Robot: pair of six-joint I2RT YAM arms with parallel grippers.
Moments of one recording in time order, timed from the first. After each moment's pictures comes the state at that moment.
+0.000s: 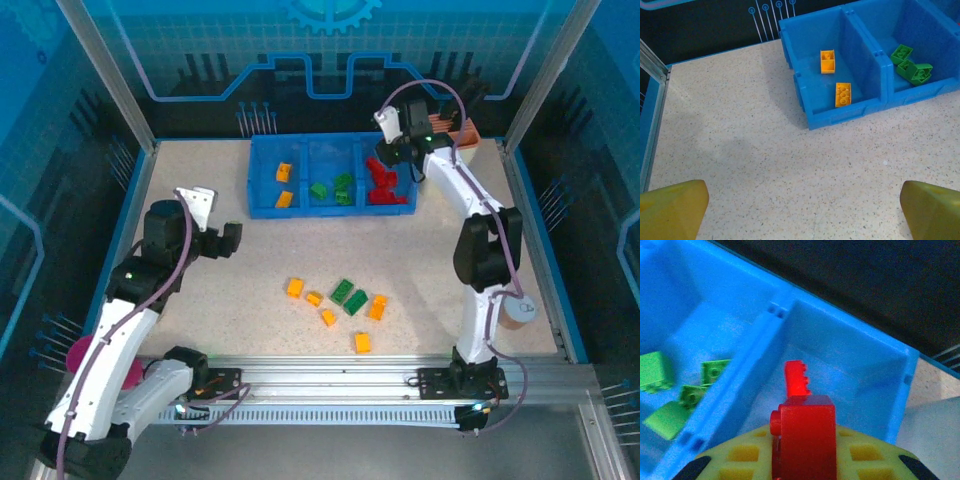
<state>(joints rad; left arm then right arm) -0.20 0.84 0.99 -0.70 -0.11 0.03 0.23 2.09 1.96 -0.63 -0.01 -0.27</state>
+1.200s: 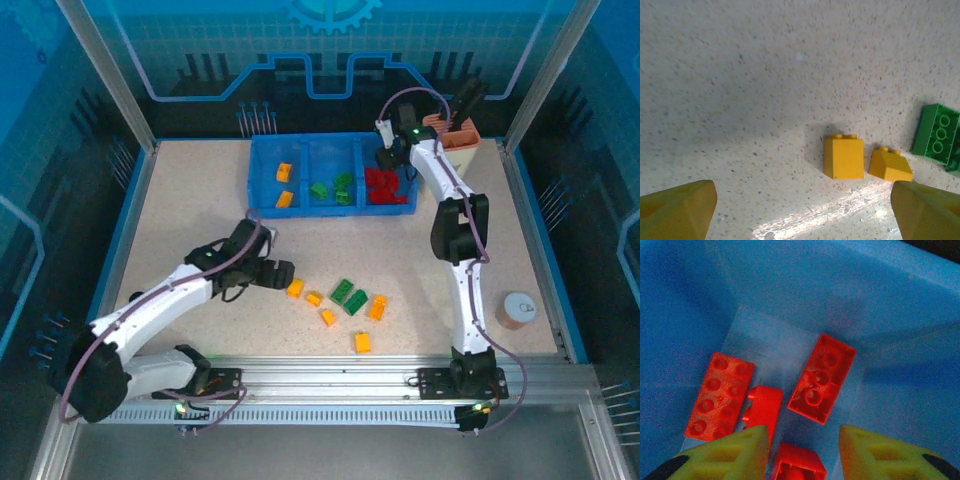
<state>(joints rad) -0.56 1.20 0.81 -0.66 -0.03 -0.39 0.20 2.45 2.34 -0.87 0.04 -0.19</state>
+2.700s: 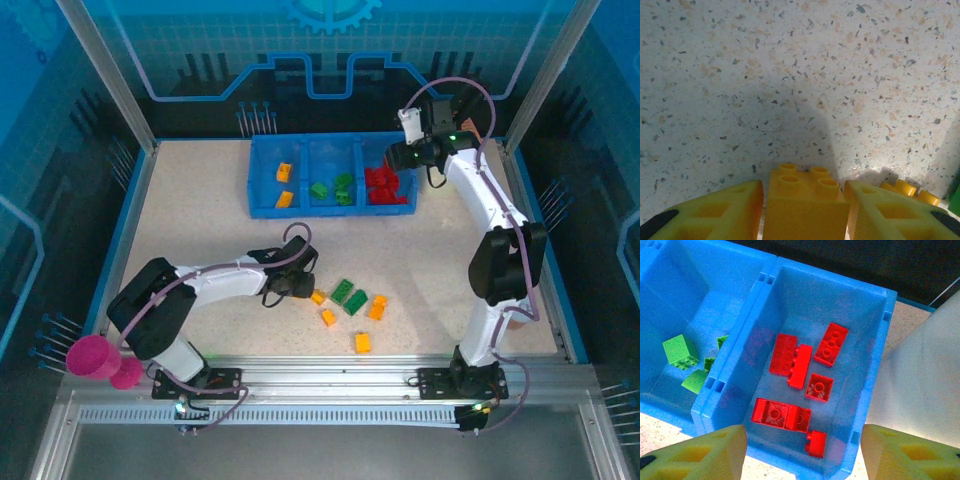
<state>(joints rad) -0.73 1.59 0.82 -0.42 -0.09 -0.62 0.18 1.89 1.83 -0.76 -0.09 -0.14</state>
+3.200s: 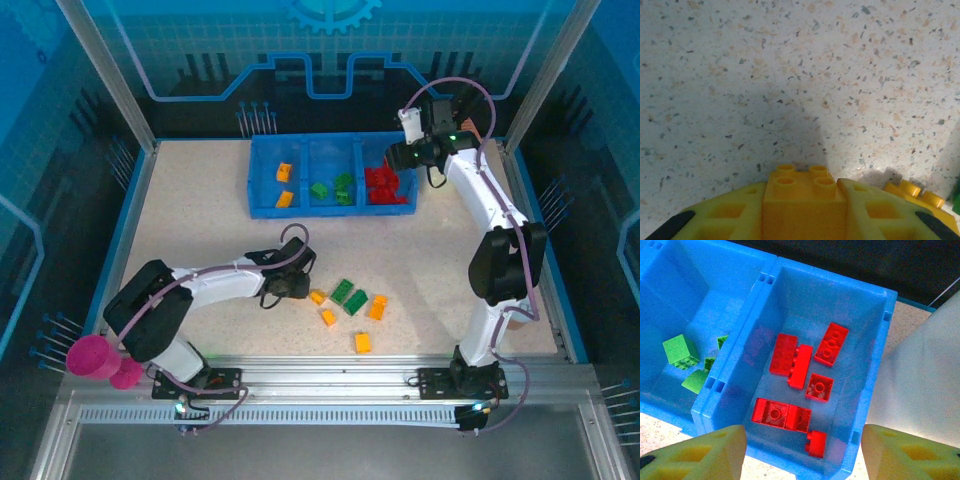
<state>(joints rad) -0.72 1.57 0.81 -0.44 -0.12 -0.62 0.18 1.89 1.83 -0.76 -0.09 -0.14</state>
